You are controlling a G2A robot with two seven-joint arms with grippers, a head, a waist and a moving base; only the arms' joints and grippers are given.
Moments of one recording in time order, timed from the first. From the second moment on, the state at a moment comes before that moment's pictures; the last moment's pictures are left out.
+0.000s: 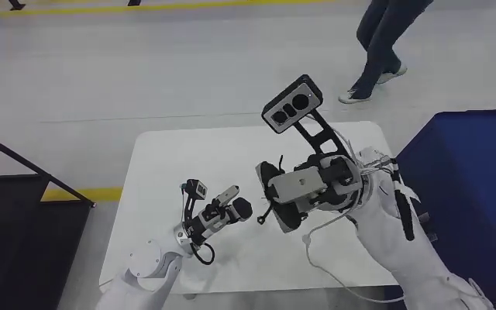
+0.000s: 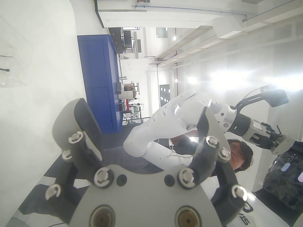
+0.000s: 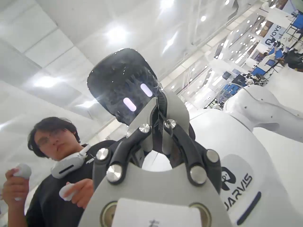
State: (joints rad) left arm 1.41 -1.19 -1.18 -1.77 -0.50 -0.17 -0.62; right arm -0.80 -1.19 1.01 -1.99 1.33 0.08 0.95
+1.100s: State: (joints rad) left arm 1.41 -1.19 -1.18 -1.77 -0.50 -0.17 -0.62; right arm -0.86 -1.22 0.97 -1.96 1.04 0.01 0.94
